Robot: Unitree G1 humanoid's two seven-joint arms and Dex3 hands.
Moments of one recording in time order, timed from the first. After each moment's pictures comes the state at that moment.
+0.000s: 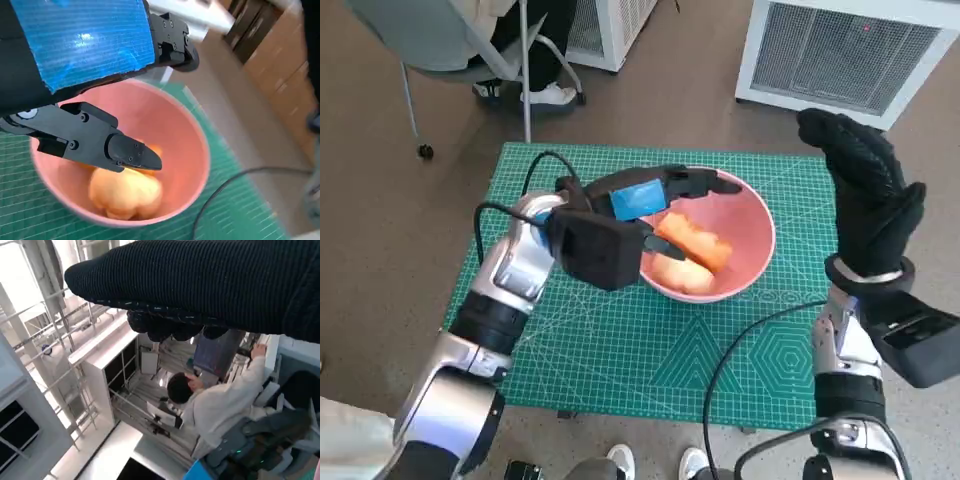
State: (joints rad) left arm -0.89 0.28 -0.26 0.59 0.21 -0.35 -0.61; right arm -0.65 -0.16 -0.20 0.57 0.30 -0.88 0.43
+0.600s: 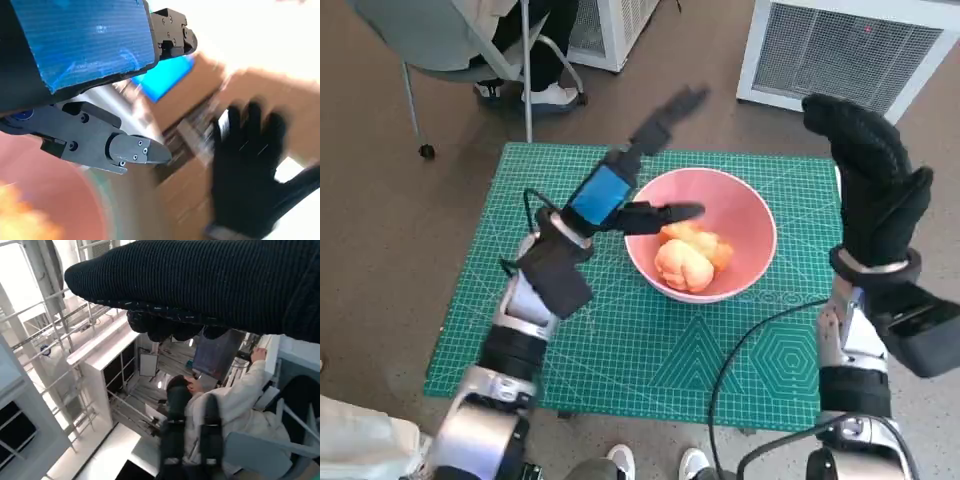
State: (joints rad) left arm -0.75 0.09 -0.05 0.59 0.02 -0.65 -0.26; right arm -0.70 -0.17 -0.20 0.57 0.31 -0.83 0.42
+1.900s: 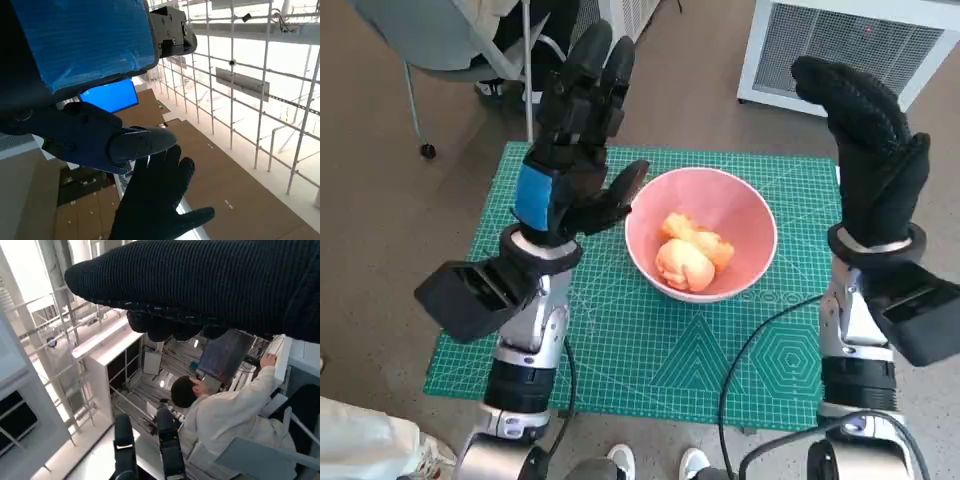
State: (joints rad) left arm -0.63 0.04 0.02 0.21 -0.28 -0.45 -0.34; right arm -0.72 -0.19 -0.17 0.44 0.18 -0.74 0.32
